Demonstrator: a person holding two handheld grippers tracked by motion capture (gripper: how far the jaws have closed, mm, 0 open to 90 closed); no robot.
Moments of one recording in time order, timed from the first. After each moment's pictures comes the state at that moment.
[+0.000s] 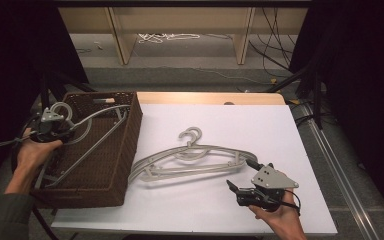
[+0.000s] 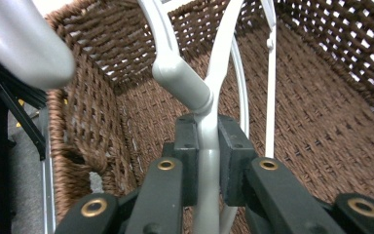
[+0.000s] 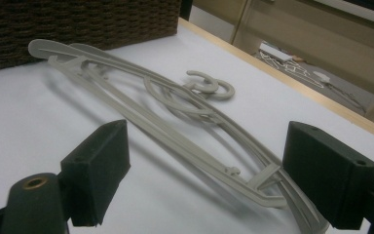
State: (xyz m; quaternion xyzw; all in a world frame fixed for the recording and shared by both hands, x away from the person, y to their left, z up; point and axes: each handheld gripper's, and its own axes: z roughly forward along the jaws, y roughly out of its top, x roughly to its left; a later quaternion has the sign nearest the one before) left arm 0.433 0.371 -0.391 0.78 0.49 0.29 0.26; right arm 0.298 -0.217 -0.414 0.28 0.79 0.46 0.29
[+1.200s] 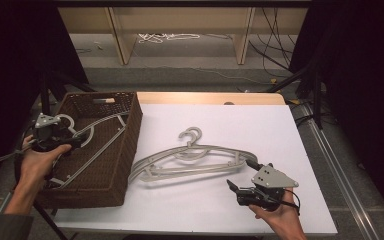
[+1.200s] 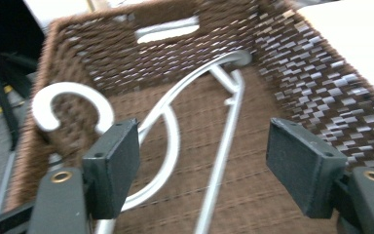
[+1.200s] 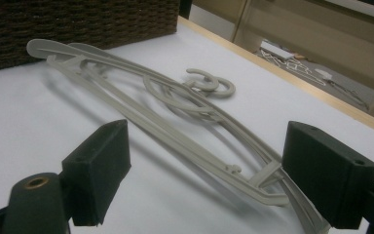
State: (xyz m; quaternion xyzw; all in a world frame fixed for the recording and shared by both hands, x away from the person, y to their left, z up) left arm 0.393 0.336 -0.372 0.69 0.55 0.29 0.36; right arm 0.300 -0.218 -0.417 0.29 0.79 0.46 0.29
